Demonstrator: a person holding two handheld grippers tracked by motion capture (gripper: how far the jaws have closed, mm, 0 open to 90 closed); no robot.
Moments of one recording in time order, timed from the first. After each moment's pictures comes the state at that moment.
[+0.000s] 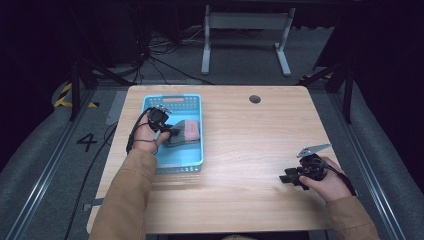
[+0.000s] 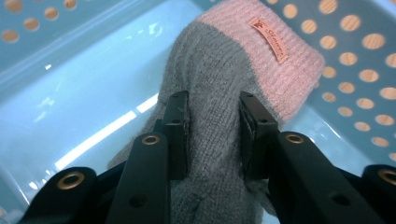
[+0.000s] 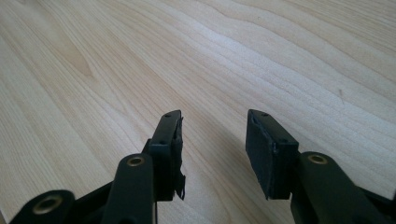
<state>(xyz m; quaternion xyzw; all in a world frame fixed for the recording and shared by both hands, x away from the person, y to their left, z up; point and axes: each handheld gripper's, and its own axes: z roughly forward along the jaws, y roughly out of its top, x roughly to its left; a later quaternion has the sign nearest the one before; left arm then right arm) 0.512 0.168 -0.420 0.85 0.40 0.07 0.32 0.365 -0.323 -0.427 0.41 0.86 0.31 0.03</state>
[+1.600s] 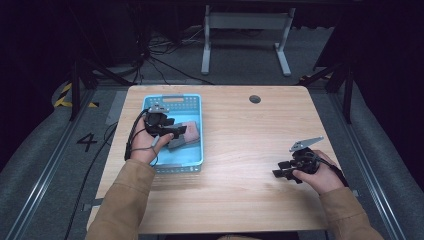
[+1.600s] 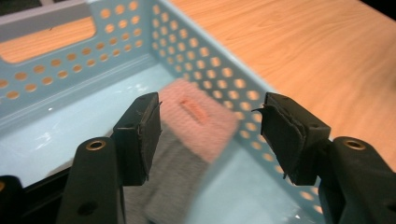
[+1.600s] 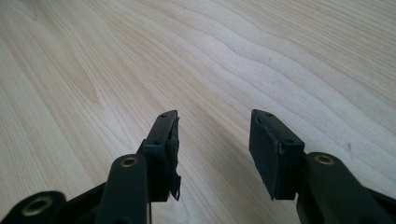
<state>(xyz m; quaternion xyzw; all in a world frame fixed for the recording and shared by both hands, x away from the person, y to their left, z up) 0.457 0.156 -0.376 0.80 0.40 0.12 0.44 0.384 -0.305 -0.422 0.38 0.87 0.32 0.03</state>
